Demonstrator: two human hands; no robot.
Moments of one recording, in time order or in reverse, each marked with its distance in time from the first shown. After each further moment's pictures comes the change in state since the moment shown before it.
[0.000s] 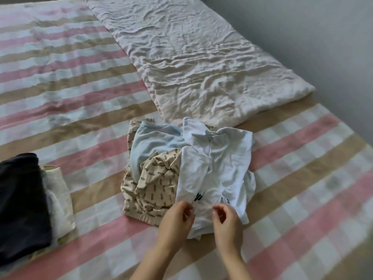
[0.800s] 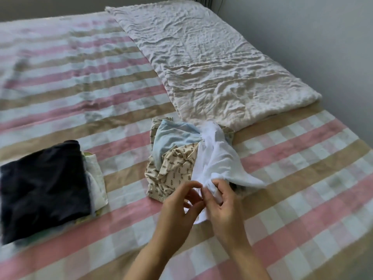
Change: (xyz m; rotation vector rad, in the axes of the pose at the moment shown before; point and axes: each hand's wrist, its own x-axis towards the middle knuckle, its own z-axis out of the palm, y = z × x) left_hand -0.082 0.066 -0.098 -0.333 0.144 0.276; right_hand -0.065 -0.117 -0.053 0.351 -0.198 -0.386
